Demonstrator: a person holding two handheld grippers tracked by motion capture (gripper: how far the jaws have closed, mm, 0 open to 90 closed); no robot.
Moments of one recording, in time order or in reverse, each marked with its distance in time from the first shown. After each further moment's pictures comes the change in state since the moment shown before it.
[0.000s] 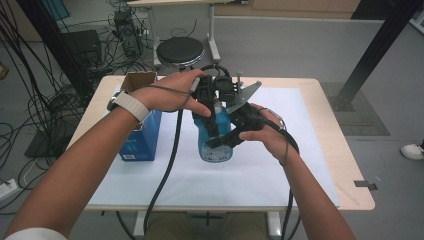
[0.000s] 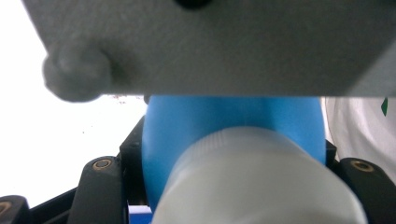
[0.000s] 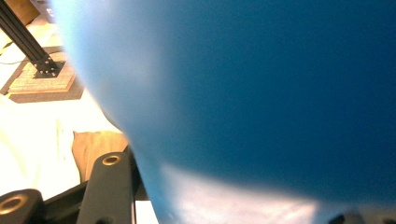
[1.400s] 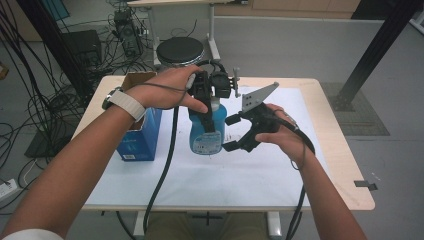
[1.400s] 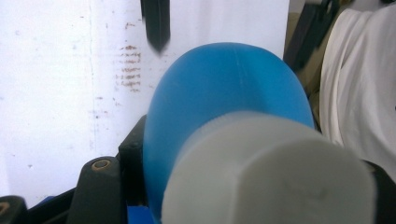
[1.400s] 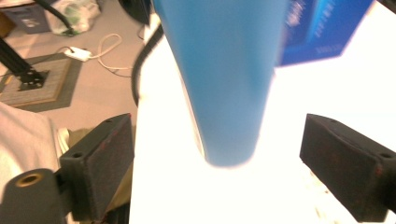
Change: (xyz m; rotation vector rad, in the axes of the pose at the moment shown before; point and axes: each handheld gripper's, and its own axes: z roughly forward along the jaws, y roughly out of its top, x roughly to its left) left arm 0.001 -0.007 -0.009 0.006 0.052 -0.054; right arm 0.002 -0.026 -0.035 0.023 -0.081 0.104
